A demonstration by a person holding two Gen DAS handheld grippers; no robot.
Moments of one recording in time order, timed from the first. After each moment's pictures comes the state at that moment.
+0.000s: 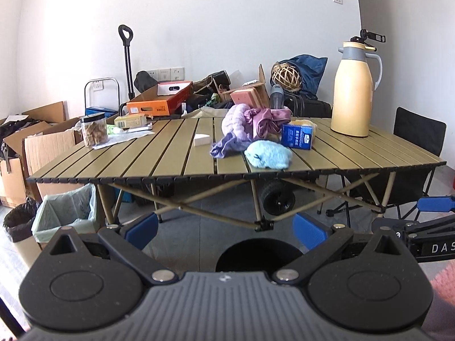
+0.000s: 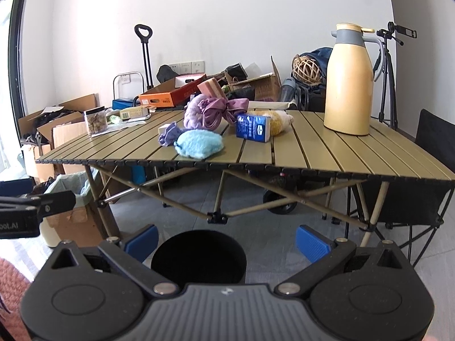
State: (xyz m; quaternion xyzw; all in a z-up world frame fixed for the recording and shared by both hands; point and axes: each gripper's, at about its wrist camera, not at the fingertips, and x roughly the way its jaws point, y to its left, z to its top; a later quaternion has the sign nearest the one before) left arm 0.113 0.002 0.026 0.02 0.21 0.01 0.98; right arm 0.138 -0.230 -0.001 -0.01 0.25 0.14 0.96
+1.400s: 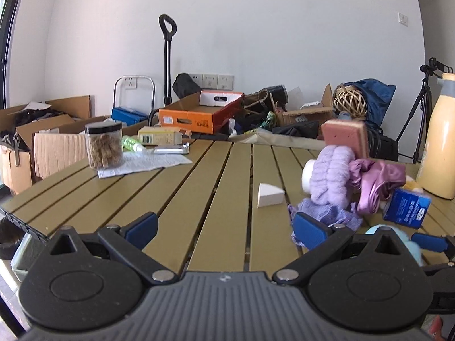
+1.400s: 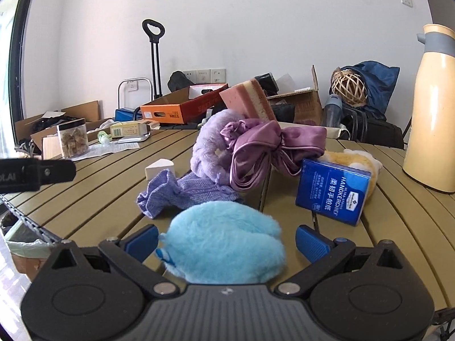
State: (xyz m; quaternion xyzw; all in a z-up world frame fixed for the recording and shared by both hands) left arm 0.328 0.092 0.017 -0.04 0.18 0.10 0.98; right arm 0.378 -0.114 -0.029 -0.03 0.21 0.17 0.96
